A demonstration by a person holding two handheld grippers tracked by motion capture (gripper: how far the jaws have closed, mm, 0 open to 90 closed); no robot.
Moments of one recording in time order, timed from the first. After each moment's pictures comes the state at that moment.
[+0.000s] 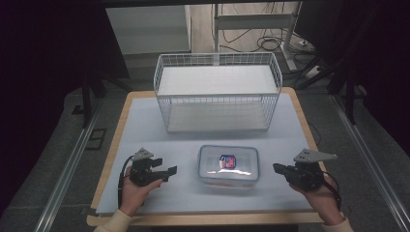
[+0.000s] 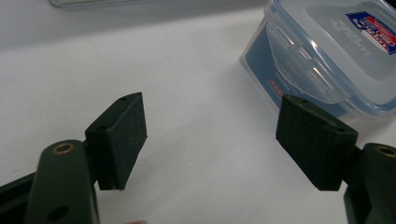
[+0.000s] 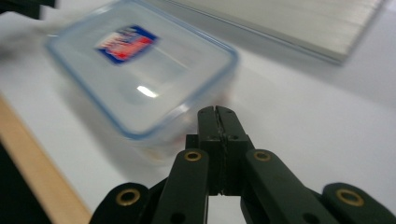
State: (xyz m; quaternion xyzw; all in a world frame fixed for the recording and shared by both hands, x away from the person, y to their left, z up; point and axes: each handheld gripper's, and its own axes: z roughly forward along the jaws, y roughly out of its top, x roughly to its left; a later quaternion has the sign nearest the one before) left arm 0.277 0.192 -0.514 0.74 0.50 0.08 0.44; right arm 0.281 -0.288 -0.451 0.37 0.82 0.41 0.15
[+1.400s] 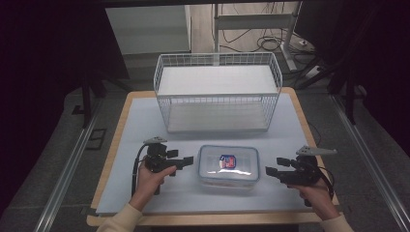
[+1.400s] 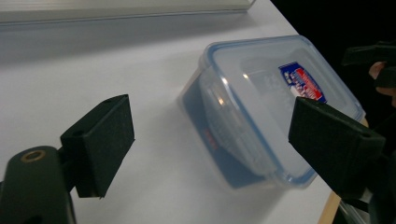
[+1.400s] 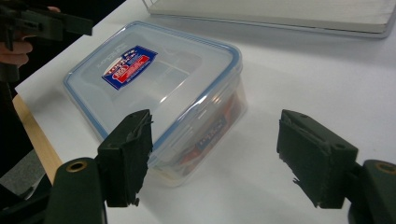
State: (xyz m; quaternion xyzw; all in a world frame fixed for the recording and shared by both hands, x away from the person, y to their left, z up) left arm 0.317 0.152 -0.490 0.73 0.49 -0.01 0.48; right arm 0.303 -0.294 -0.472 0.41 0.78 0.47 0.05
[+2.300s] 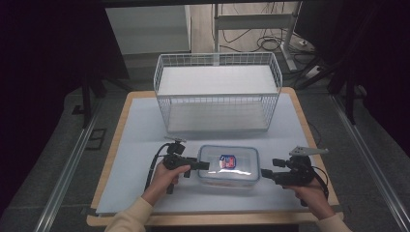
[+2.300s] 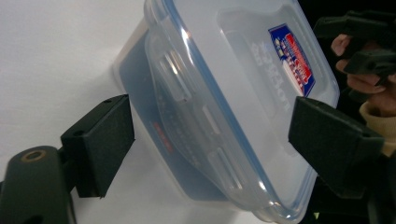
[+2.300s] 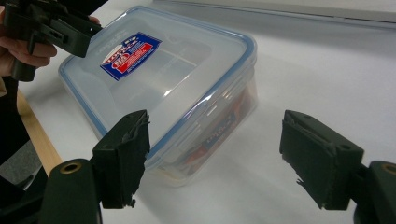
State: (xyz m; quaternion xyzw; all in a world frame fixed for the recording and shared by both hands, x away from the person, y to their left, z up) left arm 0.342 0.118 -0.522 0.74 0.46 -0.17 0.46; right arm 0.305 -0.283 -0.479 0.40 0.79 0.45 0.04
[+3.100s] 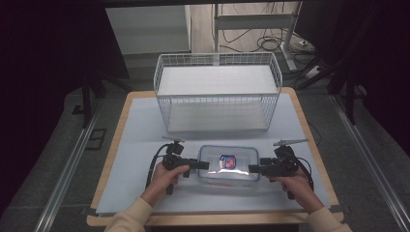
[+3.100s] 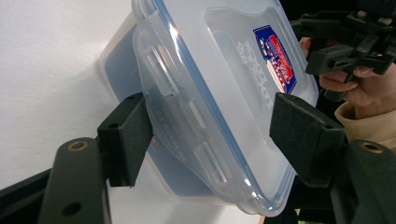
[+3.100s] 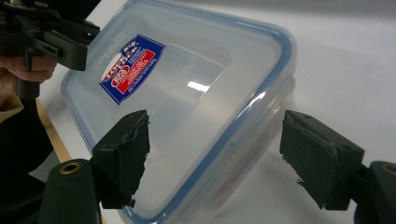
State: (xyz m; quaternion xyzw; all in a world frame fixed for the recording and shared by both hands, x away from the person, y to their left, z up) left arm 0.341 0.122 -0.522 0.73 0.46 -0.19 0.47; right arm 0.337 -0.249 -0.487 0.44 0.79 0.42 -0.05
